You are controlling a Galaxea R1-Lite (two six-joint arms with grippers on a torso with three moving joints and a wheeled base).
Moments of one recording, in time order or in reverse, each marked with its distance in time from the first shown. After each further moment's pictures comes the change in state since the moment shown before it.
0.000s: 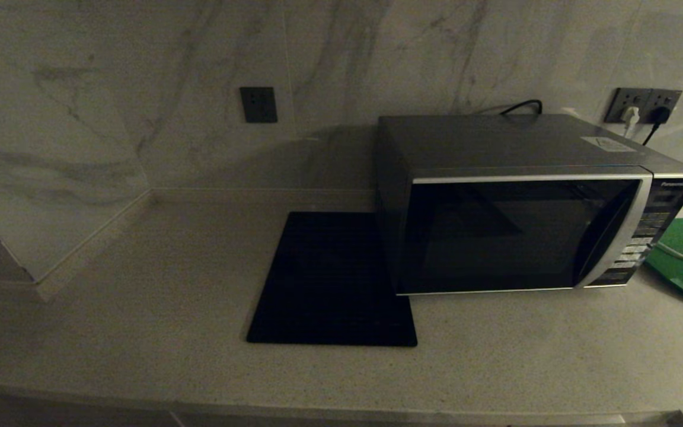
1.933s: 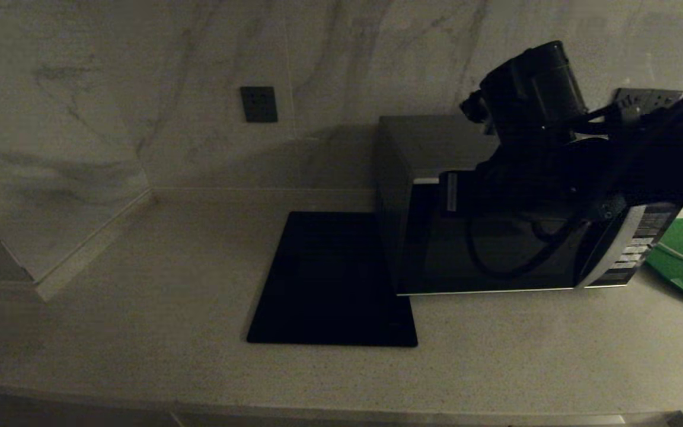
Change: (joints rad) left arm 0.000 0.000 0.000 0.000 0.000 0.000; right arm 1.250 0.244 -0.658 0.442 -1.186 -0.056
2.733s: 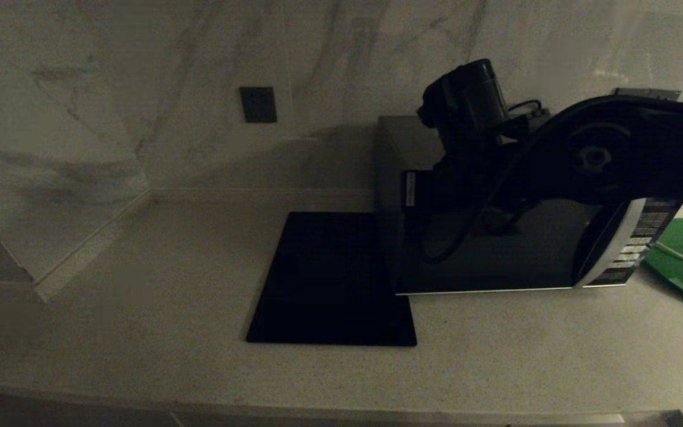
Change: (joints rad) left arm 0.000 0.000 0.000 0.000 0.000 0.000; right arm 0.013 0.168 -0.192 0.001 -0.003 0.000
